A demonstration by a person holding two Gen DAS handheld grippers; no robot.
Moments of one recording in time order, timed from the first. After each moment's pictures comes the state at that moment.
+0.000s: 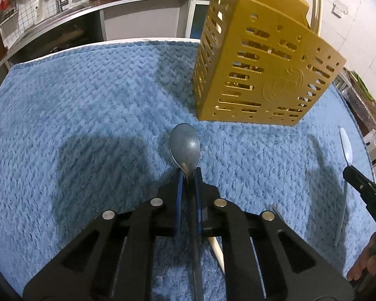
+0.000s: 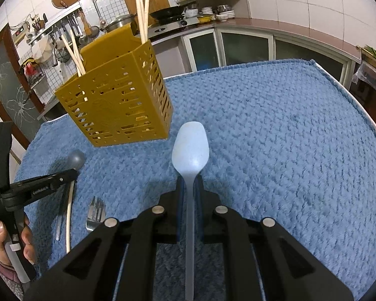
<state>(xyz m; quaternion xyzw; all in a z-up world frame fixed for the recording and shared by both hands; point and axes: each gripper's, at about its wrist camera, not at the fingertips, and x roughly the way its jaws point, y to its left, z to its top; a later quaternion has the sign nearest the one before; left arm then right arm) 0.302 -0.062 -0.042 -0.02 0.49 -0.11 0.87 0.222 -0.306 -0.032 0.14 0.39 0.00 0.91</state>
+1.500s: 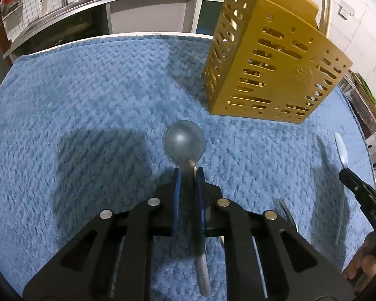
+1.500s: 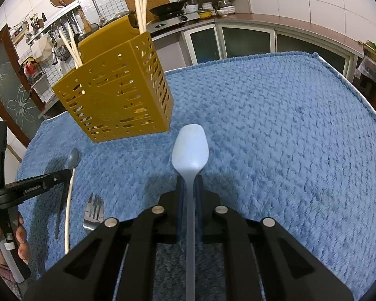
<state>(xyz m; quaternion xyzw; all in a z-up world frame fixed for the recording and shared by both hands) 0.305 -0.051 -0.047 -0.02 0.50 -0.10 0.86 0.229 -0.307 -0.042 0.15 0.40 0.01 0.90</state>
